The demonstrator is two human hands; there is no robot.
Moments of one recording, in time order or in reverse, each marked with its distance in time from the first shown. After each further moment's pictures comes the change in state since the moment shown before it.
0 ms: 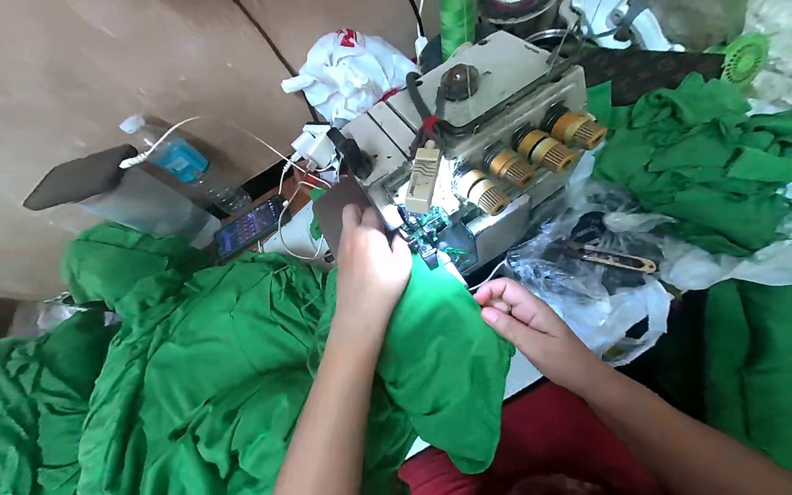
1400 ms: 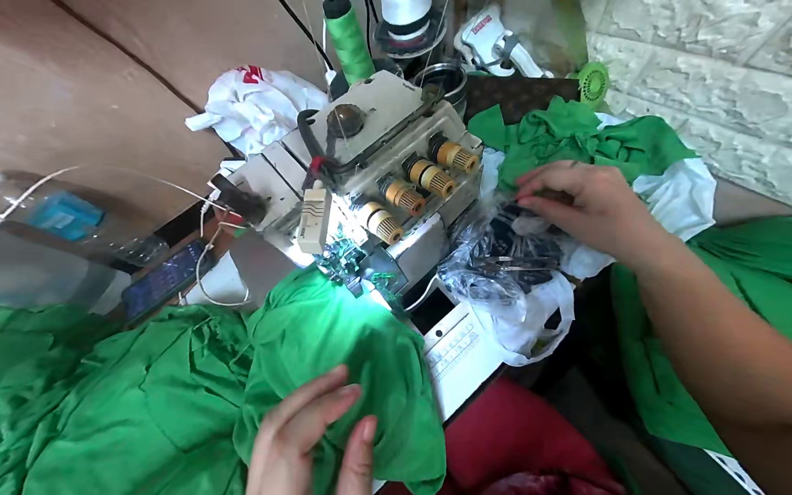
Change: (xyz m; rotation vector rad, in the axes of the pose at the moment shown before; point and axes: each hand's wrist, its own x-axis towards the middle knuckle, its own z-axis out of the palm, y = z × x) left_hand -0.128 0.007 -0.037 -0.538 0.078 0.371; right_hand 0.027 -0.071 -0.170 -1.107 0.200 -0.220
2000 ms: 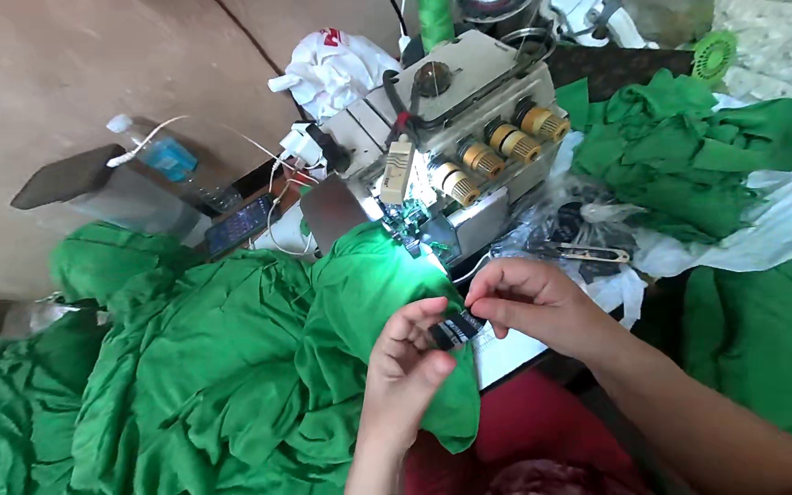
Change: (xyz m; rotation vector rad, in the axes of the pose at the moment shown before) left_hand -0.004 -0.021 0.048 -0.981 0.004 -0.385; right_hand -0.028 -0.125 0.088 1.188 -0.255 0.018
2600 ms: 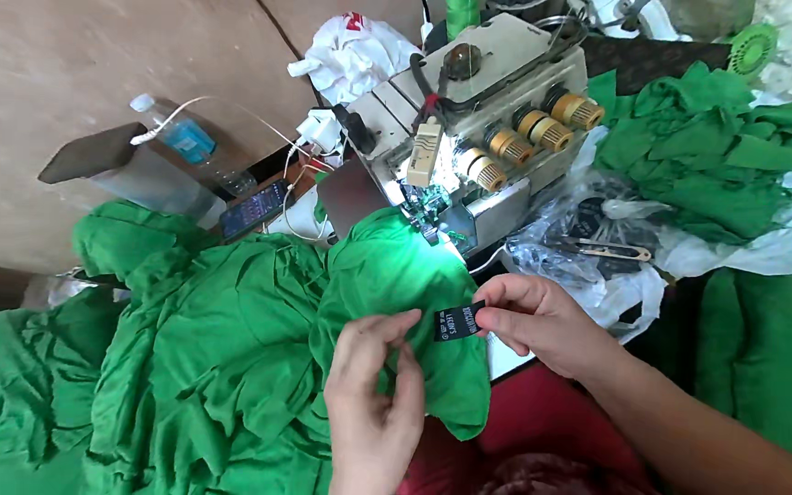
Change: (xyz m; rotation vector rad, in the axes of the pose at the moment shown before) left_hand -0.023 0.034 -0.009 1.023 0.247 0.350; right_hand -0.011 0.004 0.027 0.275 0.050 0.199
